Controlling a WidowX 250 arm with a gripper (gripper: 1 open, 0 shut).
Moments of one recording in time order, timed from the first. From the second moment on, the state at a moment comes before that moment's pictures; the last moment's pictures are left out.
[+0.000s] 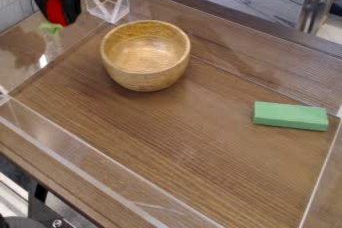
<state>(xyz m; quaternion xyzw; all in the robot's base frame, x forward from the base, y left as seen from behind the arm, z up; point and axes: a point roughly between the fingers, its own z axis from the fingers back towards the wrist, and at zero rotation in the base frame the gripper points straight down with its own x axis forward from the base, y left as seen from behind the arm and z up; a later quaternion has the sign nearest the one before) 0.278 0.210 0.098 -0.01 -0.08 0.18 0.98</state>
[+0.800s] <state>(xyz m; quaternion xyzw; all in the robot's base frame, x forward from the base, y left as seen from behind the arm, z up) 0.300 0.209 0.107 -0.02 -0.06 0.19 0.98</state>
